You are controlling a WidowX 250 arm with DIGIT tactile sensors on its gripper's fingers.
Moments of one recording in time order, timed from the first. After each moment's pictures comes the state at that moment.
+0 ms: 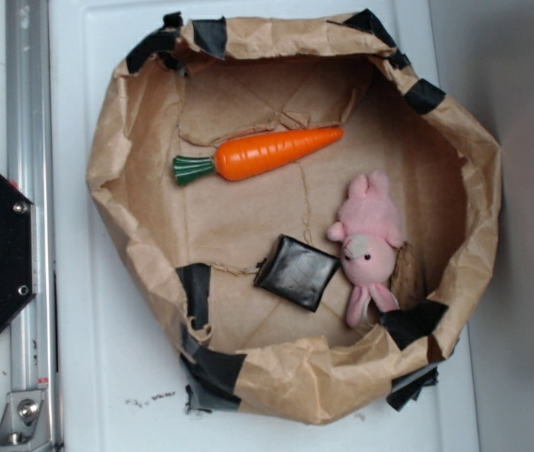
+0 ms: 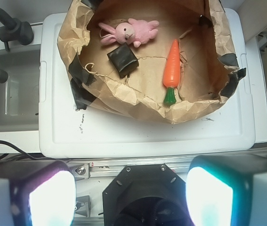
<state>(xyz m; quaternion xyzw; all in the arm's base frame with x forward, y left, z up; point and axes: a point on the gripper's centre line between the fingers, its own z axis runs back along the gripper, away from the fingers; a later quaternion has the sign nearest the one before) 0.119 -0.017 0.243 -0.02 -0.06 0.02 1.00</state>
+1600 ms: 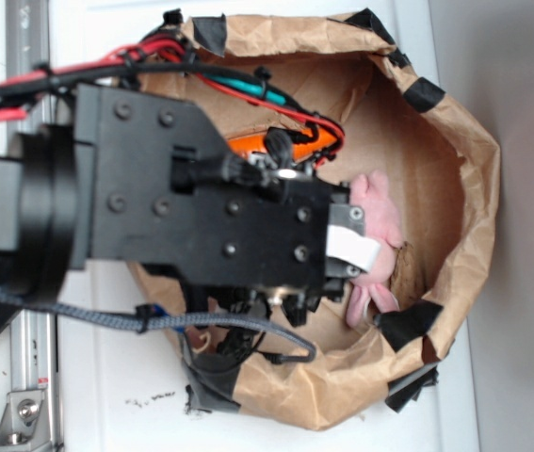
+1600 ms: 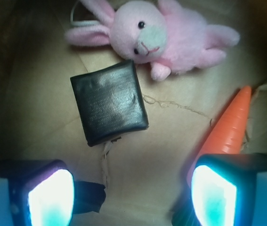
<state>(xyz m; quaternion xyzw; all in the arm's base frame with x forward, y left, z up) 0.244 -0.010 0.084 0.03 0.00 -0.12 0.99</state>
